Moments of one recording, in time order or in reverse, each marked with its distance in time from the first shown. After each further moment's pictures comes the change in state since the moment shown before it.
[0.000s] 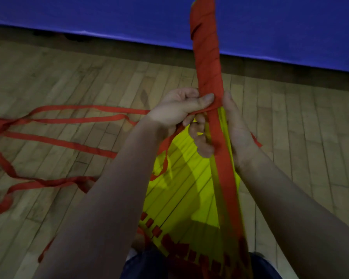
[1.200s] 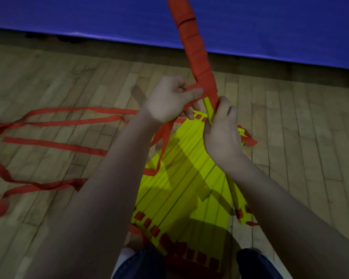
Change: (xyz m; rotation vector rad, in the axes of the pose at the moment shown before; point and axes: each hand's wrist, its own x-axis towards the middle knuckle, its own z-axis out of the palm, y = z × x) left_hand 0.006 0.020 0.003 0.511 0.154 0.097; right_hand 0.009 0.022 -0.013 -1.406 0.905 -0.279
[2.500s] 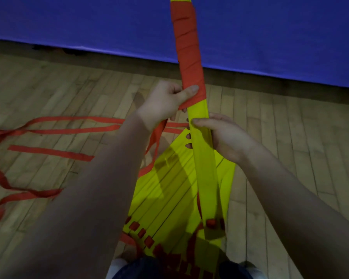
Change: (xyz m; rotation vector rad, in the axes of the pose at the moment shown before) left_hand 0.014 0.020 -0.005 0.119 0.077 -0.022; right_hand 0.027 -0.012 -0.047 1.090 -0.640 0.361
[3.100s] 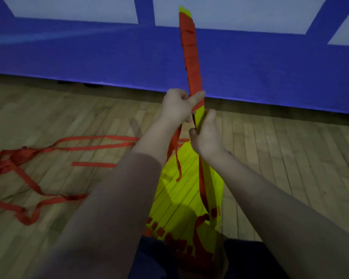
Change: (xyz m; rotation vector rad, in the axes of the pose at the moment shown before) left_hand -0.075 0.103 -0.026 -0.029 0.233 0.018; right_hand -0.087 -0.032 0.085 -0.822 0.573 -0.475
